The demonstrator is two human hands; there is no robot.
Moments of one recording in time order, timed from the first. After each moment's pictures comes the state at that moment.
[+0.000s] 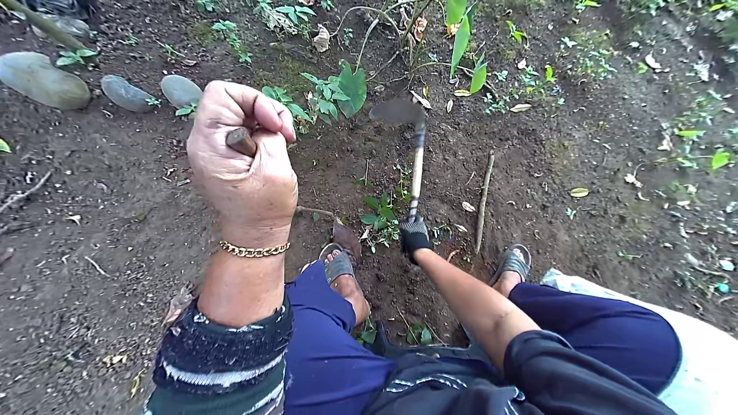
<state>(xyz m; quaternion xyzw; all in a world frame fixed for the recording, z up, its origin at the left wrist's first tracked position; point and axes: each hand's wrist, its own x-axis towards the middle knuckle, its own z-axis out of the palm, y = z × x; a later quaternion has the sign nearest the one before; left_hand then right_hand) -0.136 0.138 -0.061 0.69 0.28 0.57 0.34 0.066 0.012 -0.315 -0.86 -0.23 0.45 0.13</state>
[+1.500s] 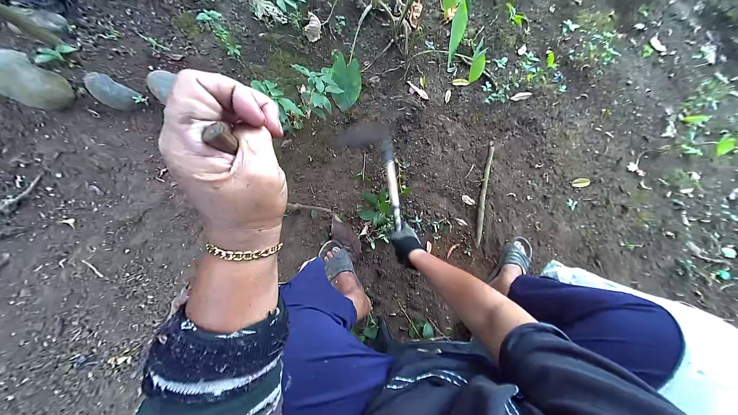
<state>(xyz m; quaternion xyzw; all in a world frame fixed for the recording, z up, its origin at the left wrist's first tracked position) -0.130 0.158 -0.071 0.69 0.23 0.61 0.31 0.052 0.004 -0.331 -0.80 -0.28 0.52 0.08</state>
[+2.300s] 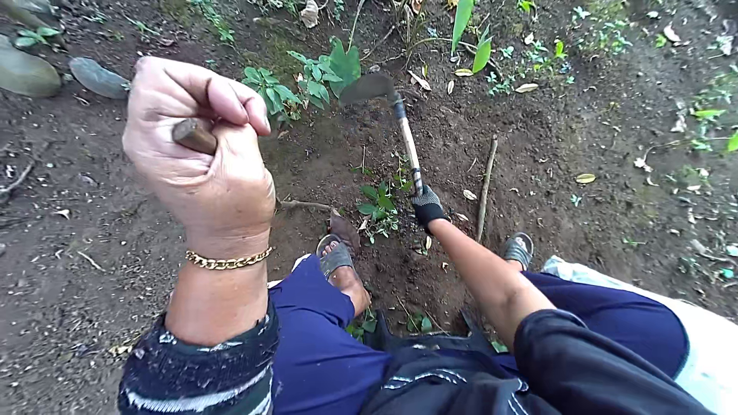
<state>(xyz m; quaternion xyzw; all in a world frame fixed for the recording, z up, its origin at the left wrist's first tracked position) -0.135 0.155 -0.075 0.70 0.23 0.60 0.32 0.123 0.042 -0.315 -0.86 -0.27 0.41 0.13</state>
